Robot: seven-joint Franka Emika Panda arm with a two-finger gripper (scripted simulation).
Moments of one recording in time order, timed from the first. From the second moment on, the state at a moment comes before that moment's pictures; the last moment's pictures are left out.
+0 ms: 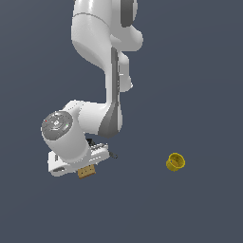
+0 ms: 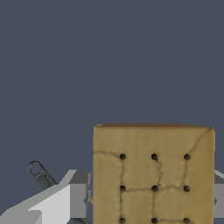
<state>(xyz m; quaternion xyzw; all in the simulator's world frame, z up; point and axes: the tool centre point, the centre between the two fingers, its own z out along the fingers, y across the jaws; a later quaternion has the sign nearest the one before) 0.134 -0.144 0.101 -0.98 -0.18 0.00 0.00</state>
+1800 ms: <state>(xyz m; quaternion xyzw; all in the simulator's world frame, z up) 0.128 0.000 0.421 -0.98 -0.18 0.00 0.00</state>
